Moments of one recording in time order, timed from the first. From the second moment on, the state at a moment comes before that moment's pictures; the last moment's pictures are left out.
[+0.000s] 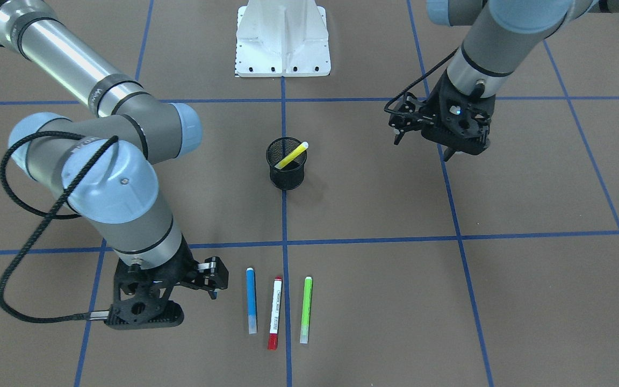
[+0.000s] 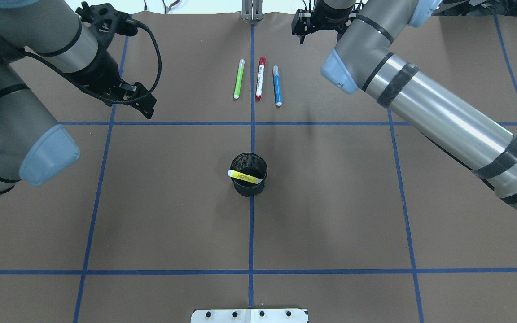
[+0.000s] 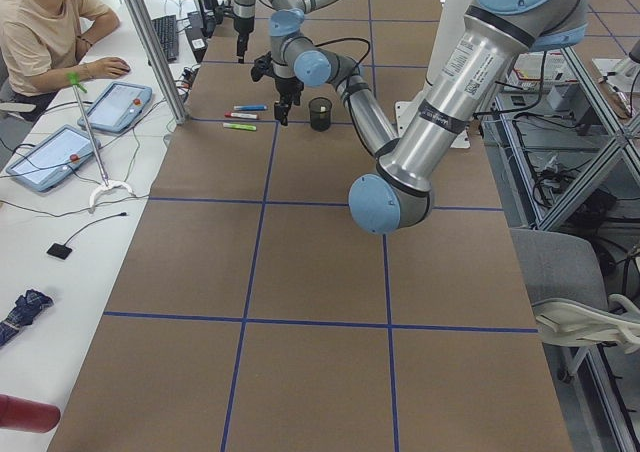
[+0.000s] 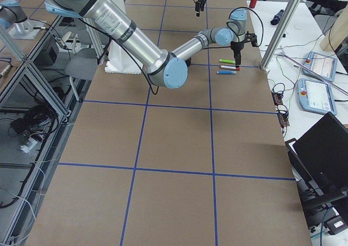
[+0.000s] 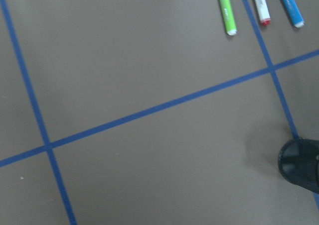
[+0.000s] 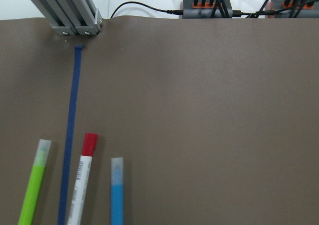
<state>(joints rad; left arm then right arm) -0.86 -2.15 -1.91 -1.37 -2.18 -0.58 0.96 -0.67 1.21 -1.42 2.05 0.85</state>
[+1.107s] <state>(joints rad) -0.71 -2.47 -1.70 -1.09 -2.05 -0.35 1.17 -0.93 1.39 -1.54 2.24 0.48</state>
